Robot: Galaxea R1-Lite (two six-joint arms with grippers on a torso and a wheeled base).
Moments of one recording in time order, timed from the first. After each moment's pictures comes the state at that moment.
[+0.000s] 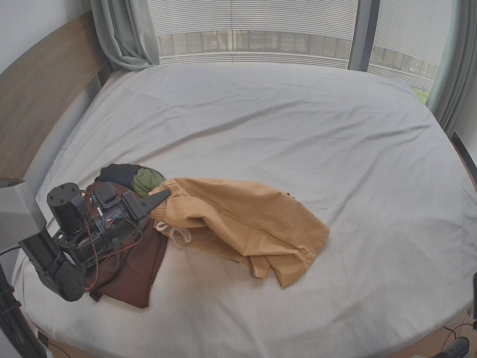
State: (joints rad) left arm -0.21 1.99 -0.43 -1.55 -0.49 -0.88; right arm 0.01 0.06 -0.15 -0.06 0.01 0.02
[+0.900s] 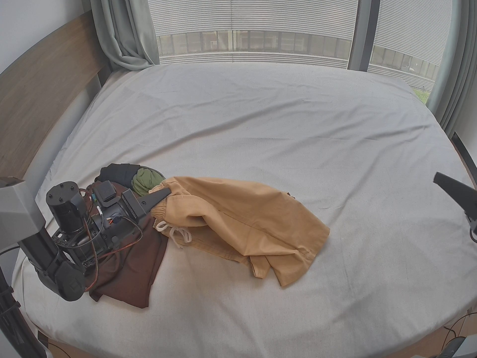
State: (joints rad) left arm -0.22 1.98 -0.44 -1.55 -0.48 -0.88; right arm 0.30 0.95 -0.47 -0.52 0.32 0.38
